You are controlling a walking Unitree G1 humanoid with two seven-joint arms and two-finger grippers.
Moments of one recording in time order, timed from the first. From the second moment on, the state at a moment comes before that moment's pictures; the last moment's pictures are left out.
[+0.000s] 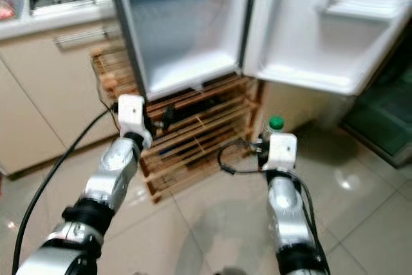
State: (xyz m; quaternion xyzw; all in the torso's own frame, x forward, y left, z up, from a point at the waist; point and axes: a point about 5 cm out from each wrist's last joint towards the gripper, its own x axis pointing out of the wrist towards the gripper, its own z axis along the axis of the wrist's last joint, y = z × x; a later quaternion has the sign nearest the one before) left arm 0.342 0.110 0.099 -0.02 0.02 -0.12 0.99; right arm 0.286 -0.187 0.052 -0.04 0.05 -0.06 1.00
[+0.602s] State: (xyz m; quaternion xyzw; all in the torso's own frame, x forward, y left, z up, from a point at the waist) left arm 0.347 0.110 0.111 -0.03 0.00 -0.13 0.99; right arm 0.286 -0.192 0.050 -0.05 0.05 -0.08 0.99
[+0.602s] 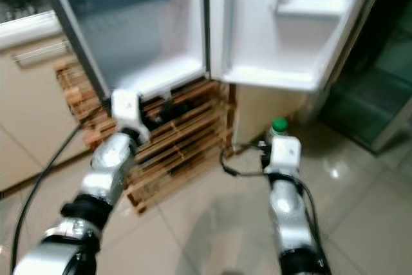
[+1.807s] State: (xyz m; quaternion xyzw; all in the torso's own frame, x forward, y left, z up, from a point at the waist) left arm 0.349 0.105 0.122 -0.03 -0.03 -0.15 0.99; right arm 0.308 -0.184 0.085 -0.14 -0.02 -0.04 0.99
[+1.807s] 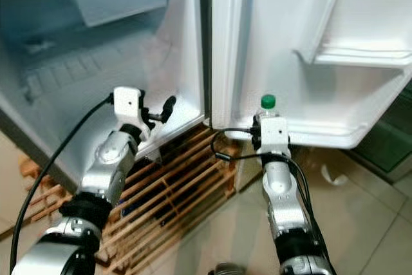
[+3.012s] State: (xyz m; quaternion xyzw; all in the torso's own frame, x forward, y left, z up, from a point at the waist) left arm 0.337 0.119 0.152 0.00 -0.09 -0.19 0.98; right arm 0.346 -0.150 0.111 -0.22 -0.12 -0.01 0.97
